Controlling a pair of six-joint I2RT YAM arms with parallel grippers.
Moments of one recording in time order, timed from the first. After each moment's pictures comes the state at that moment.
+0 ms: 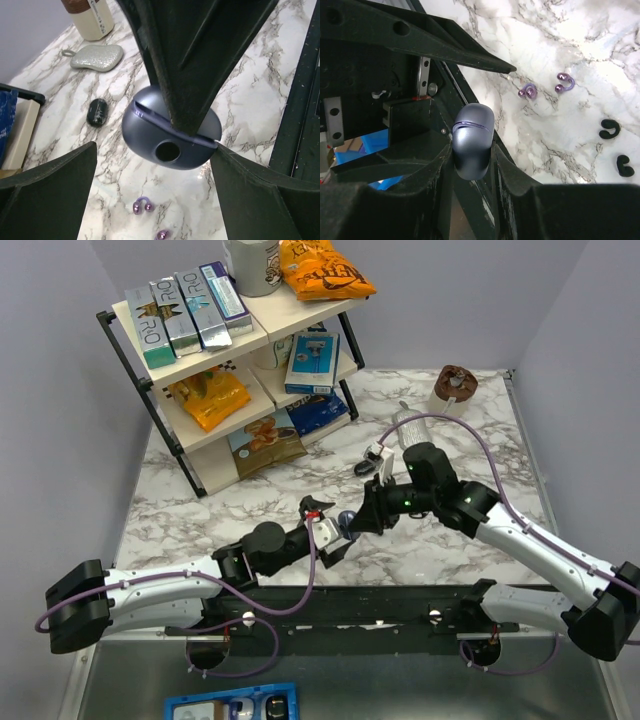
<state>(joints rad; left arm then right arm) -1.16 0.94 0.37 0.50 -0.11 0.23 0.75 1.11 0.93 -0.44 -0.55 0.34</state>
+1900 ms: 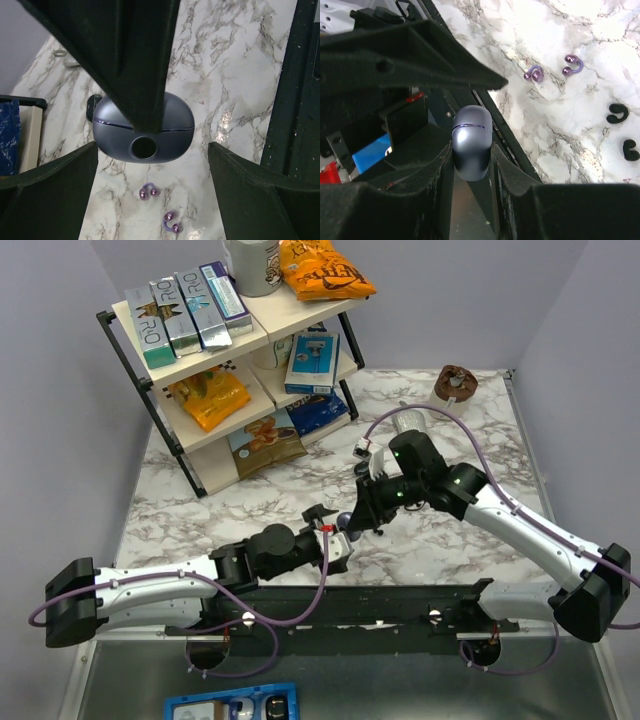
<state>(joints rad) -1.24 0.90 0.45 0.27 -0.14 0.34 0.75 1.22 1.09 -0.64 -0.58 0.29</state>
